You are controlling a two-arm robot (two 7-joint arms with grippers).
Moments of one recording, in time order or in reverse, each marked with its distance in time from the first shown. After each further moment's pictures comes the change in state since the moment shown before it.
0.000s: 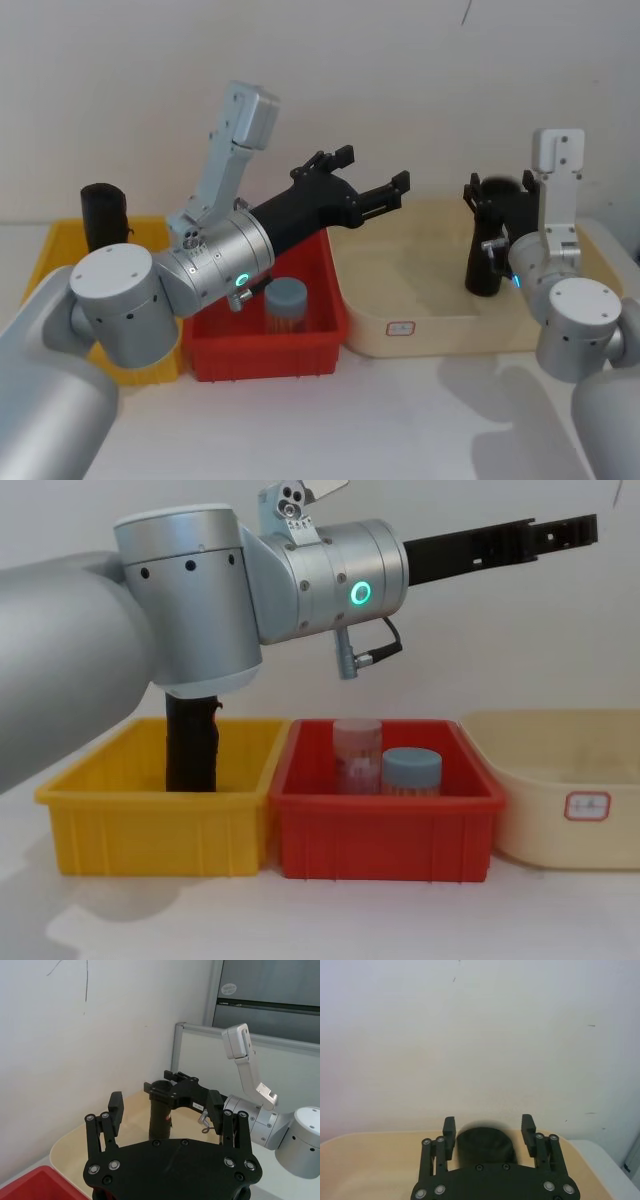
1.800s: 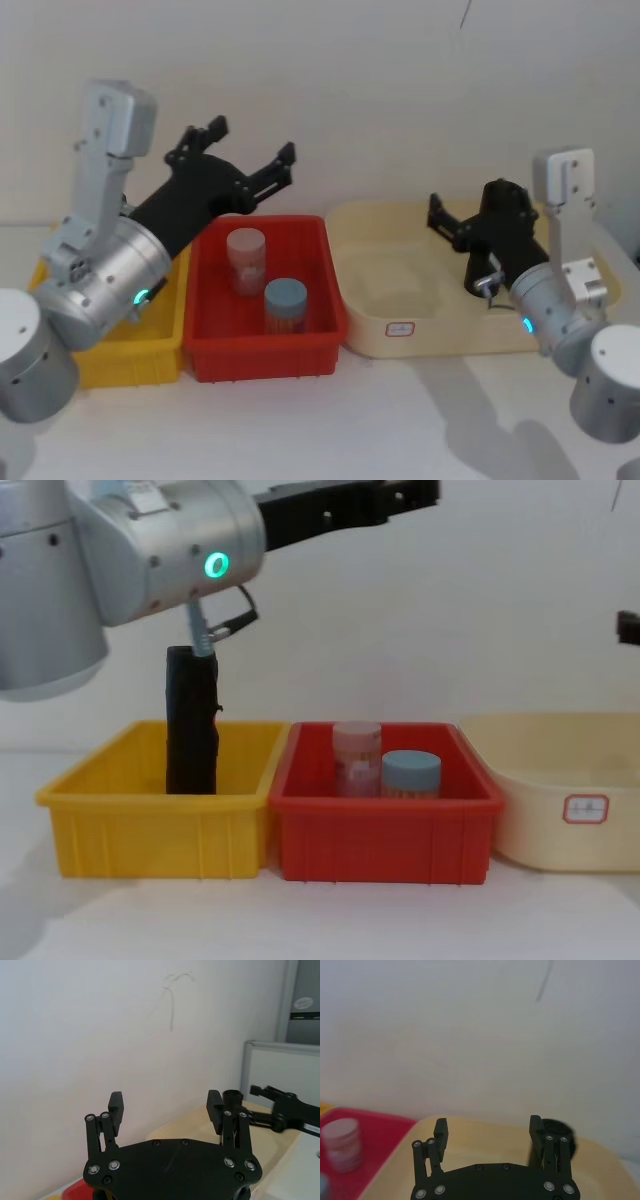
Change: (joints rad) left arm 0.203 0.163 -0.103 -0.354 0.097 -0.026 0.238; right arm -0.272 0.039 -0.008 -0.432 0.031 0.087 0.212
